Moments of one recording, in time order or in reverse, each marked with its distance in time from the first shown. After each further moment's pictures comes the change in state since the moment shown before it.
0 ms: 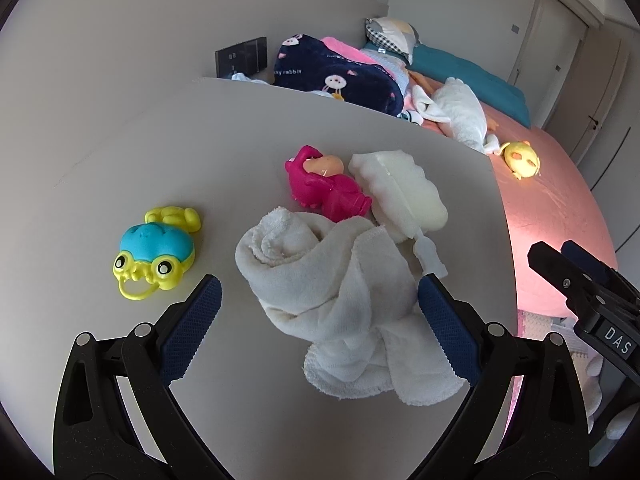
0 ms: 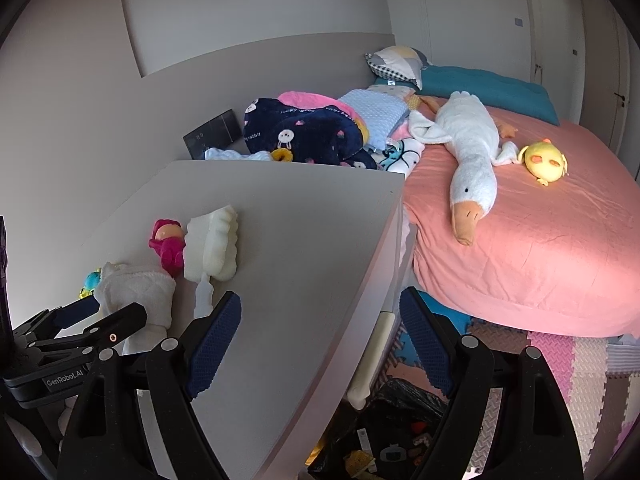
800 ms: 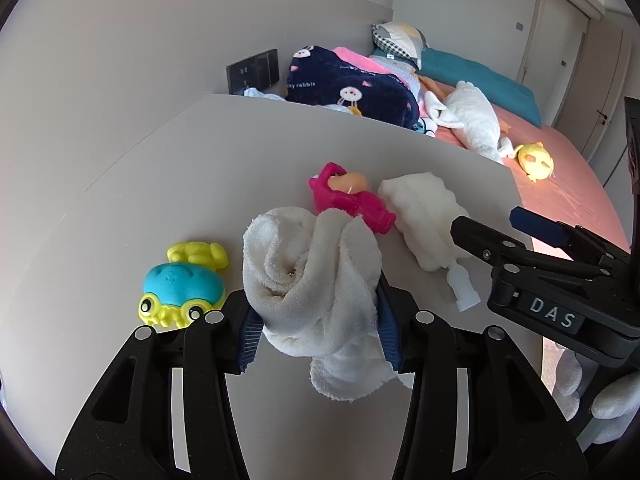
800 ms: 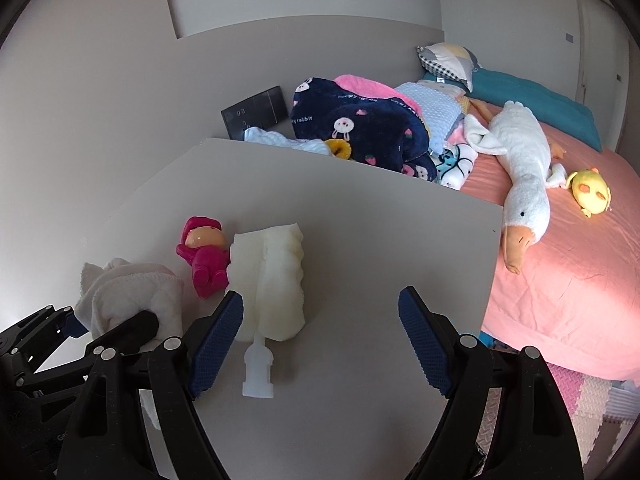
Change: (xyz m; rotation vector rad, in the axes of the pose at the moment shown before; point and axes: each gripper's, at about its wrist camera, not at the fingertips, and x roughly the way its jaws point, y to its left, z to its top) left arm 0.002 0.014 0.016 0.029 -0.036 0.065; right arm 0.063 0.059 0.031 -0.133 0.079 0.088
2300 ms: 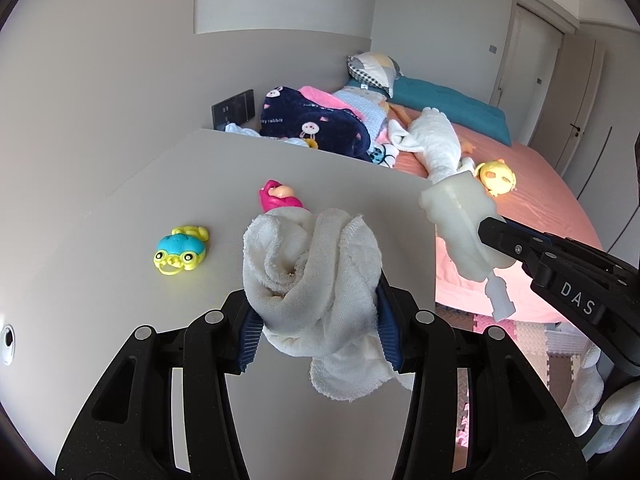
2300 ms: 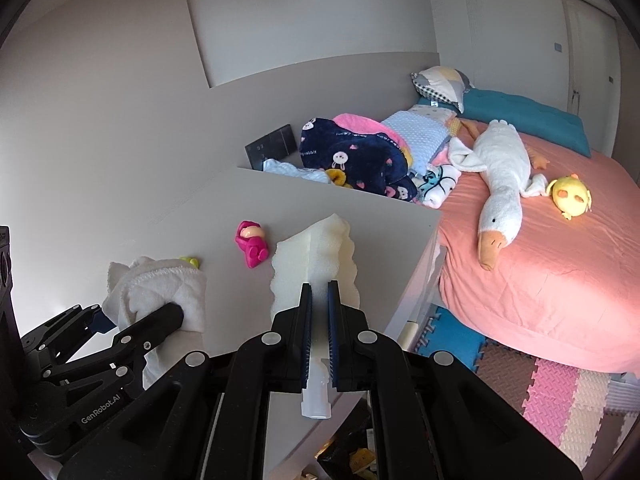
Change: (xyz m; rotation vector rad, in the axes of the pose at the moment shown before) left arm -0.107 -0.052 -0.034 0.009 -0.105 -0.072; right arm -0.151 -0.019 -0.040 0.040 -0.112 0.025
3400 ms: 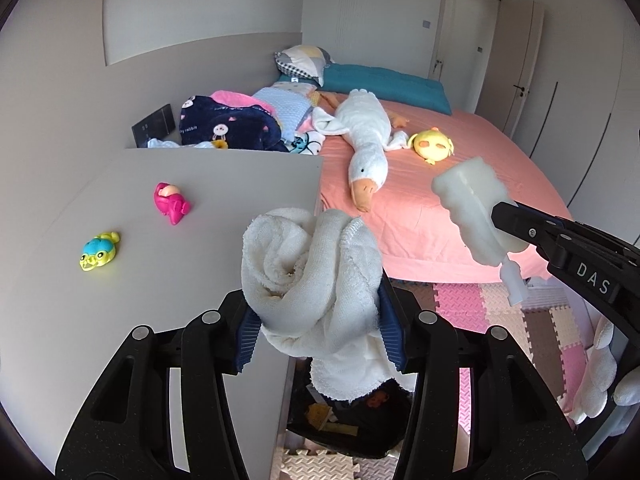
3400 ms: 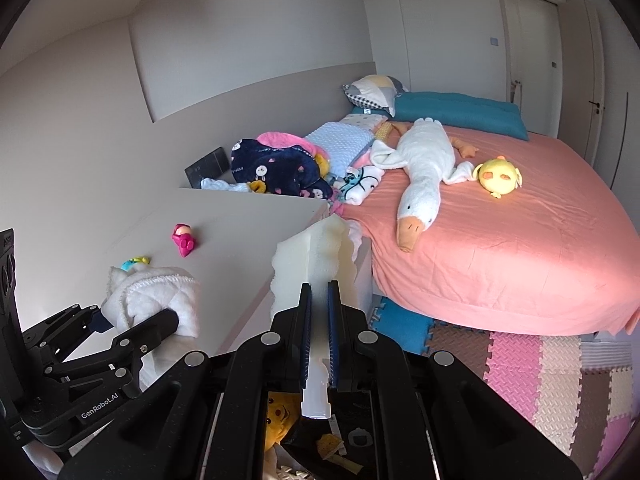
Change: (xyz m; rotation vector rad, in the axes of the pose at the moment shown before) left arm -0.023 -0.108 -0.026 0.168 0.016 -0.147; right arm -0.101 -0.089 -0.049 0.110 -0.059 -0.166
